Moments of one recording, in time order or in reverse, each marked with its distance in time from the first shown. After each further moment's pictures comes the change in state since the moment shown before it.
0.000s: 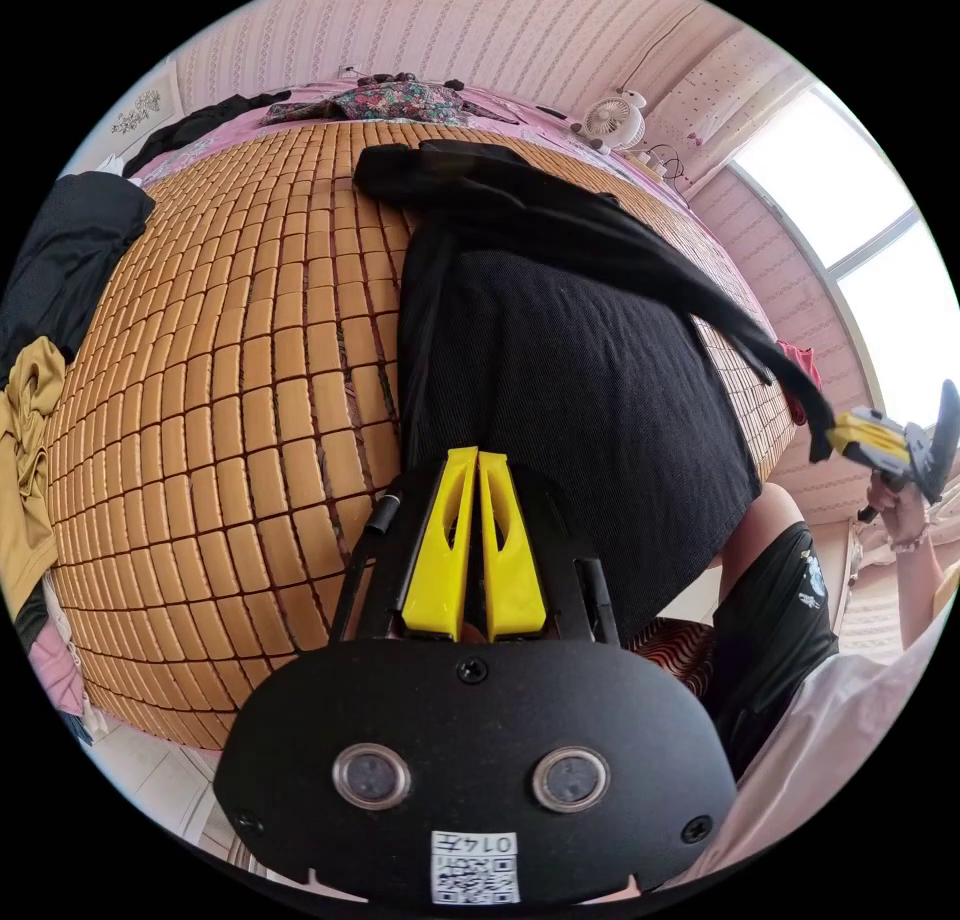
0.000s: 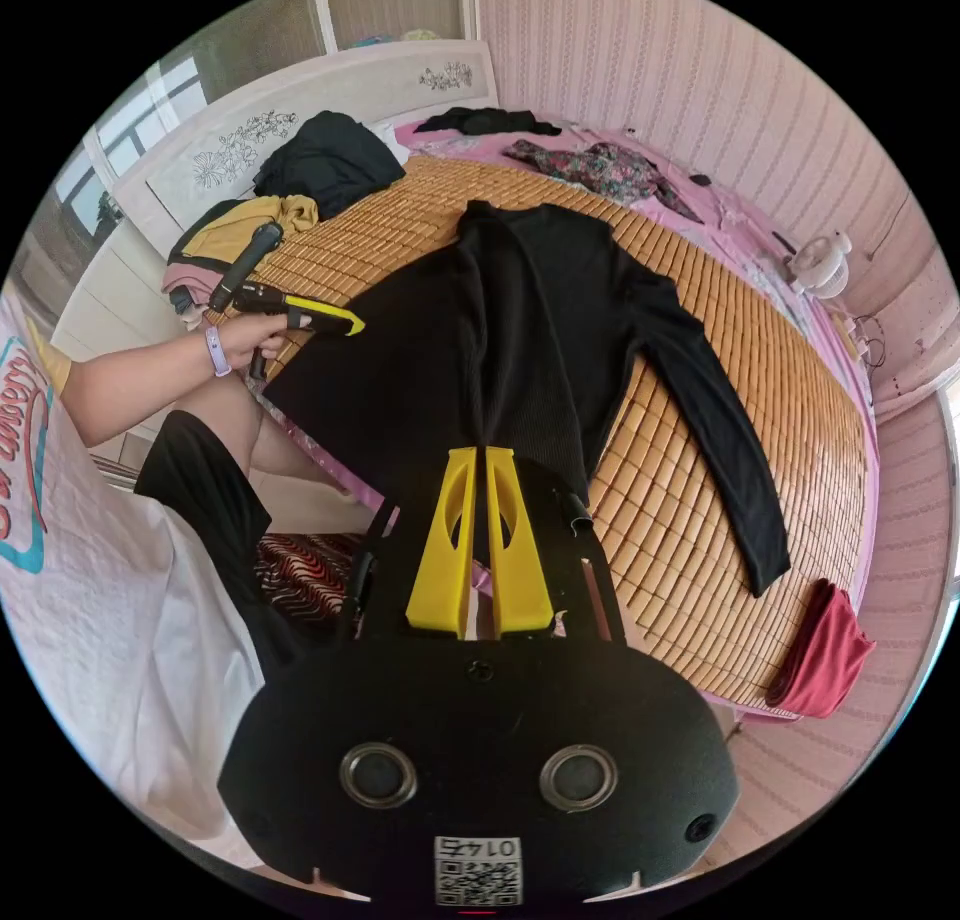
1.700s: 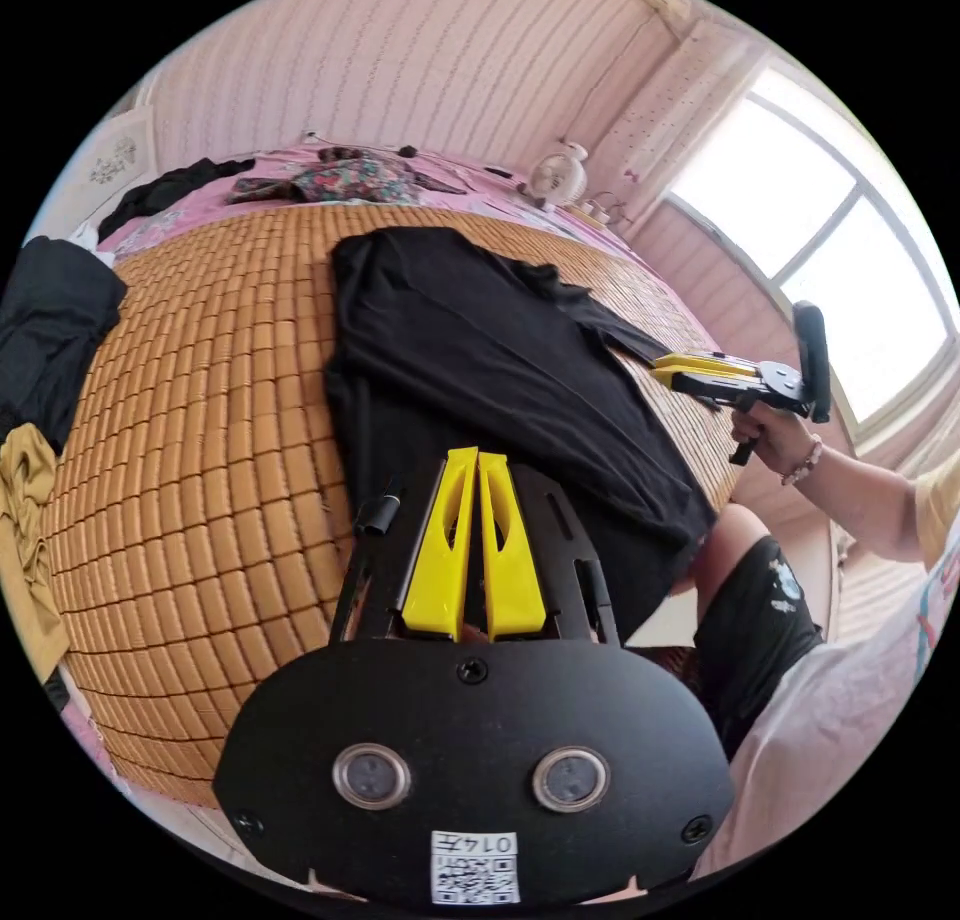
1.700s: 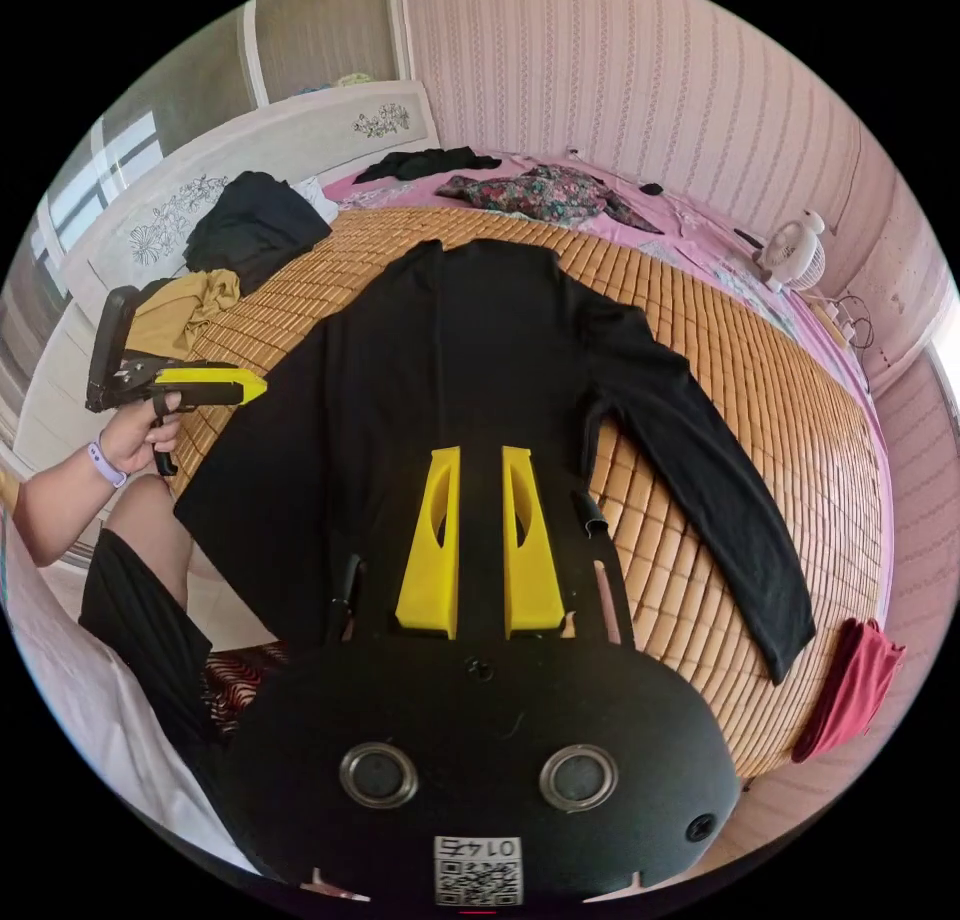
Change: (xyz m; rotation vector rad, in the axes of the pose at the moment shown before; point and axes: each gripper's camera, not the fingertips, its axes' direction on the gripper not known) left arm 0.086 -0.041 0.003 0.089 0.148 0.203; right arm 0.050 0.010 0.045 0.227 0.126 0.162
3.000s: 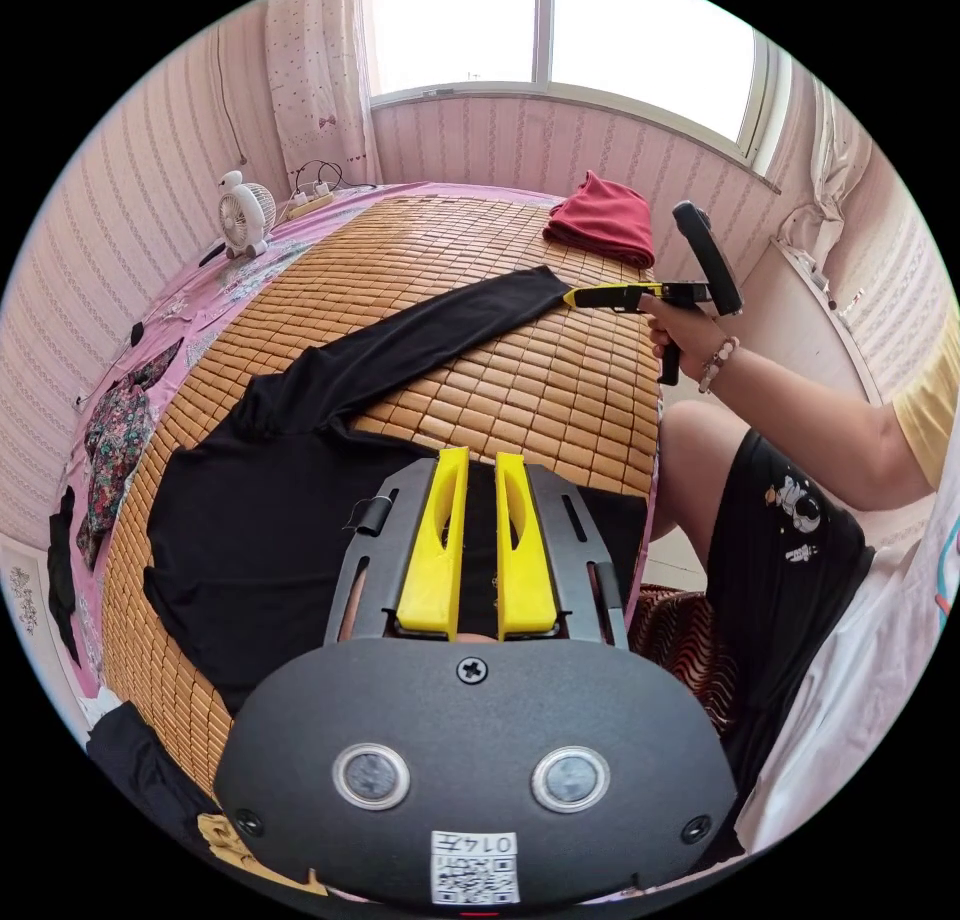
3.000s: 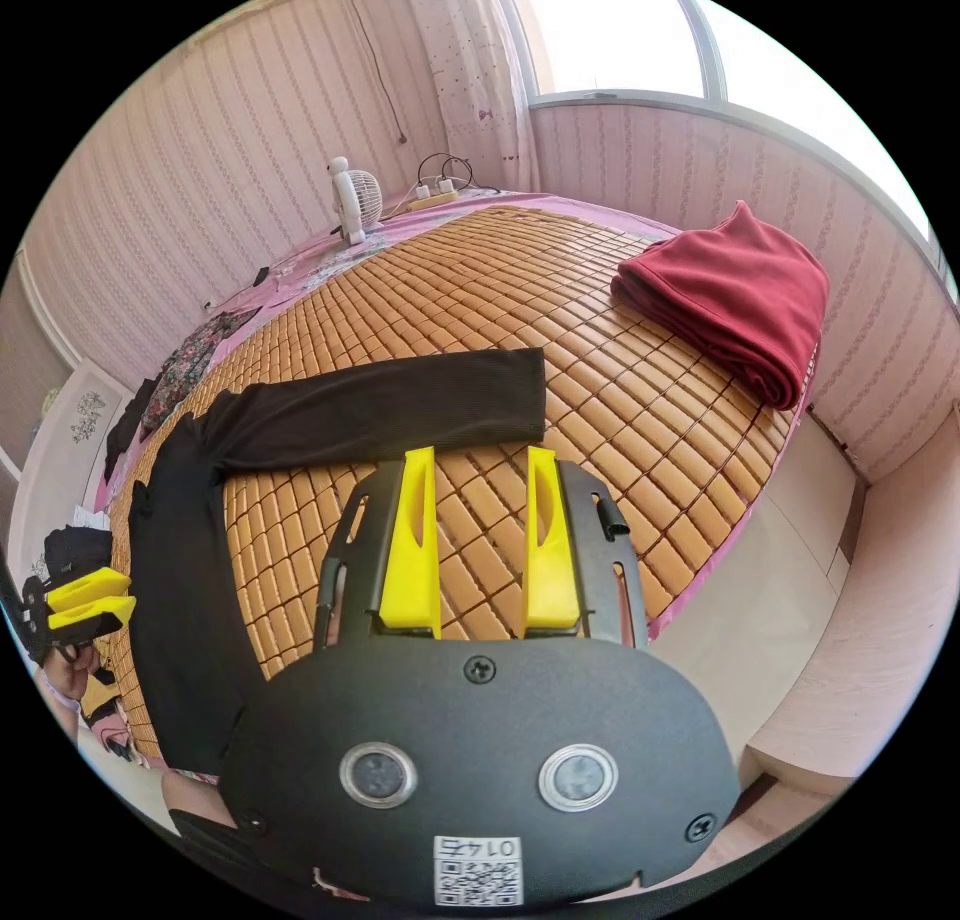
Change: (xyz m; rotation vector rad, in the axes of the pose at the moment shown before) left arm 0.308 -0.169 0.129 -0.122 -0.070 0.661; right arm 0.257 0.237 -0.049 0.250 0.292 0.929
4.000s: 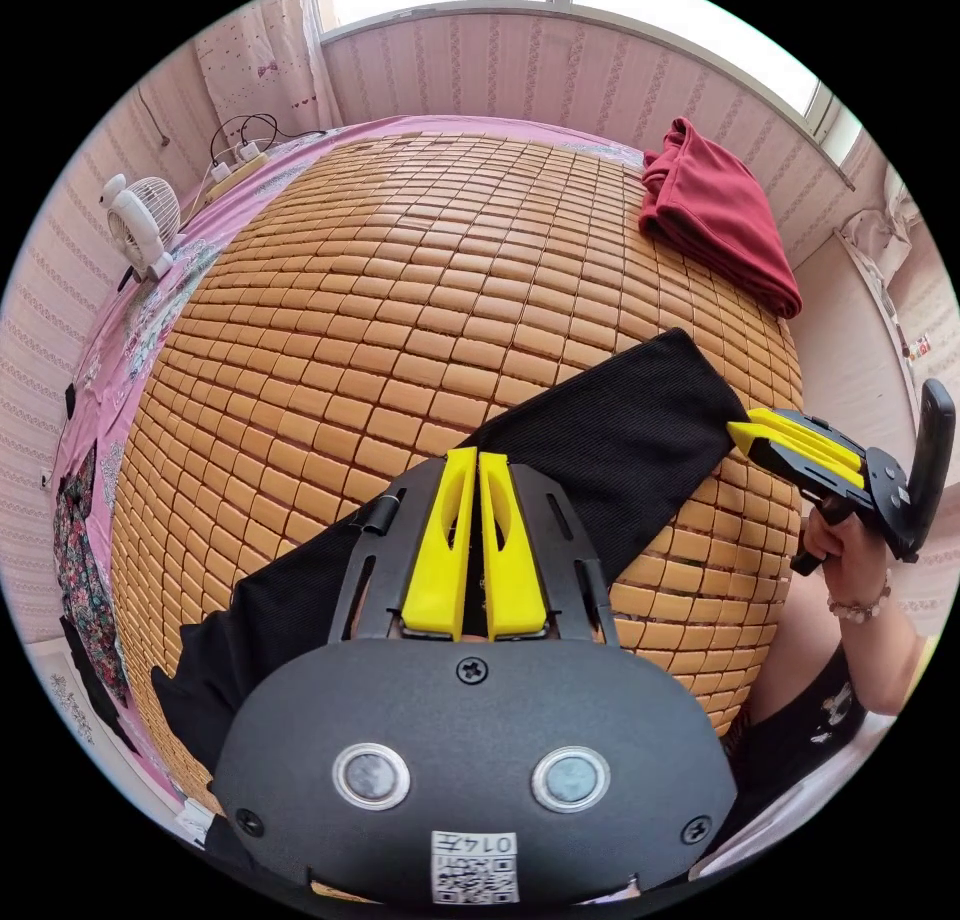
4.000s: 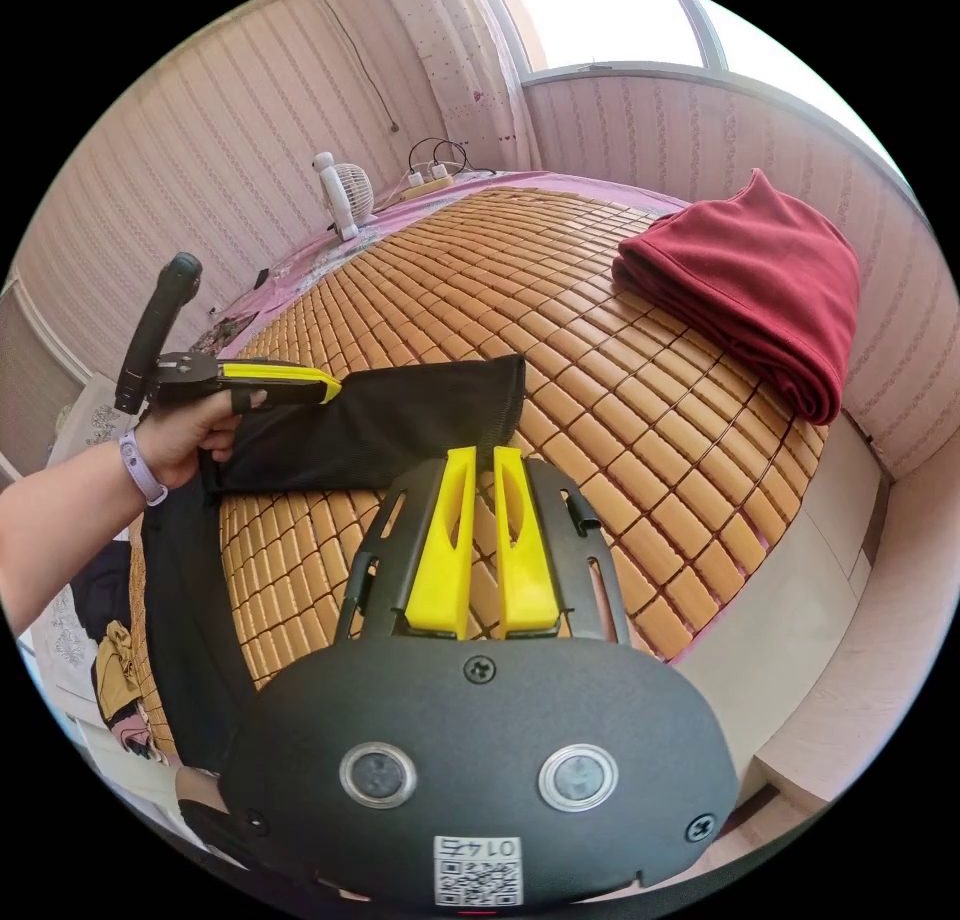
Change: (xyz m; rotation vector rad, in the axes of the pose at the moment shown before) left arm -0.023 -0.233 0.191 -0.206 0.008 0.022; right arm 0.060 -0.026 0.012 0.022 -0.172 0.012
